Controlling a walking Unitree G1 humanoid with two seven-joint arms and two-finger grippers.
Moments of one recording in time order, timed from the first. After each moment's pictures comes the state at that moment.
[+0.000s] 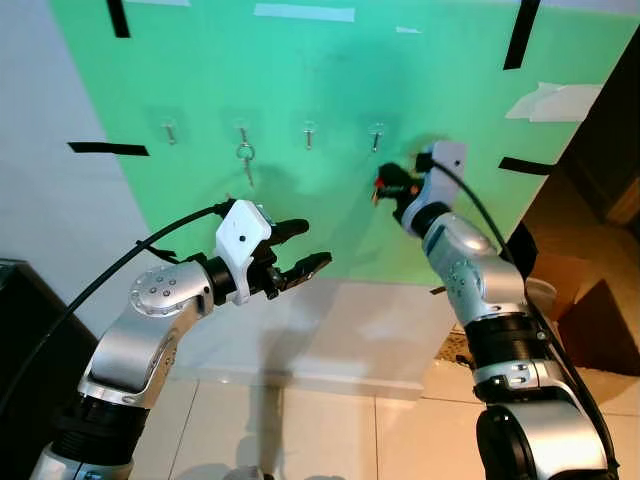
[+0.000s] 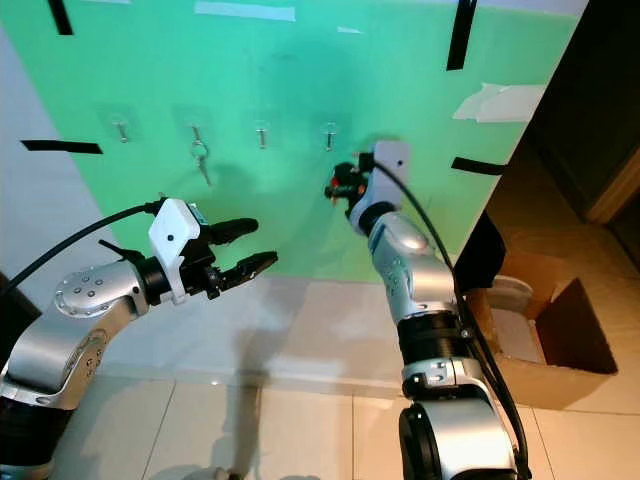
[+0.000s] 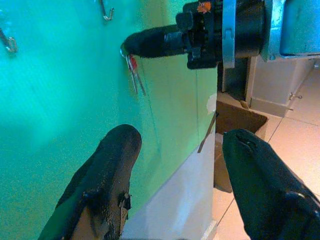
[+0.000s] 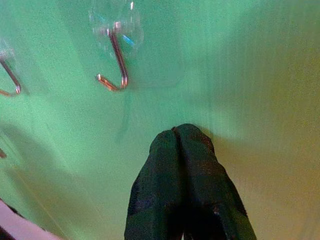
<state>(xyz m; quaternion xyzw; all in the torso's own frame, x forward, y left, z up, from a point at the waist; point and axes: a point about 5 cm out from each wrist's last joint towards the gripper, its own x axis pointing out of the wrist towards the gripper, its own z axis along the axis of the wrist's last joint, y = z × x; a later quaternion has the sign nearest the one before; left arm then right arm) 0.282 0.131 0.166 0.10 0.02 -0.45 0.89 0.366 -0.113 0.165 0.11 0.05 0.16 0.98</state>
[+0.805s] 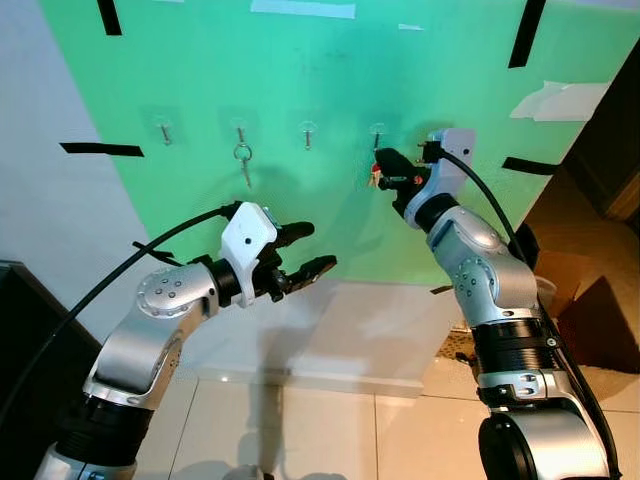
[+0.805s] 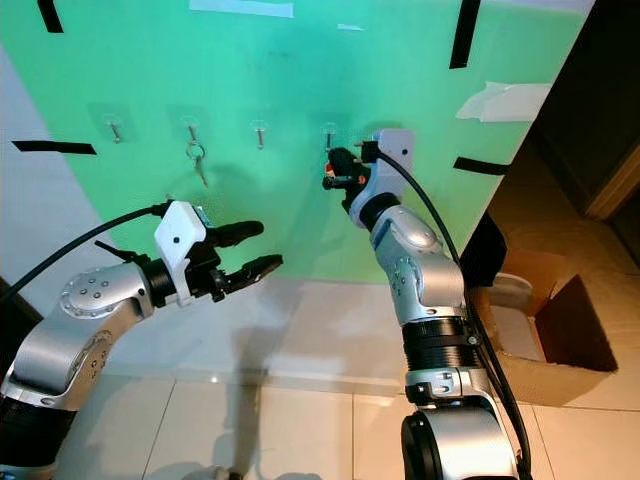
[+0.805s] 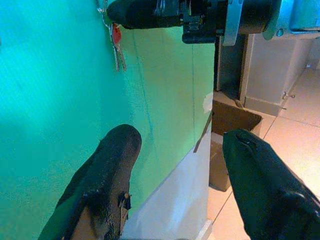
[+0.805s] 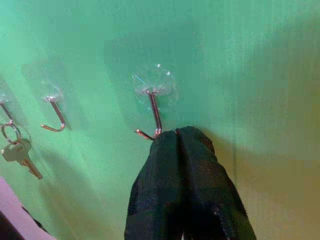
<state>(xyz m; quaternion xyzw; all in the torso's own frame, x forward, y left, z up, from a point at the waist) 0.281 0.126 0.164 0.10 0.02 -0.45 0.89 0.358 -0.112 0.189 0.13 0.00 0.20 0.97</state>
